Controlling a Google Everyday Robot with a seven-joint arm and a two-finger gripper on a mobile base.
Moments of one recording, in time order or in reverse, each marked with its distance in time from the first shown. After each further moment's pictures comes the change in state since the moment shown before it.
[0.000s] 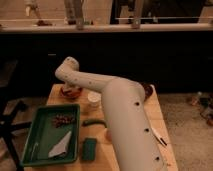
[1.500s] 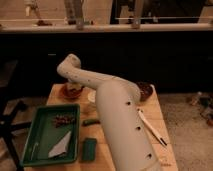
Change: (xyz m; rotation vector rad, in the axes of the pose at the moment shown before) arm 0.028 -0.016 0.014 -0.034 0.068 0.022
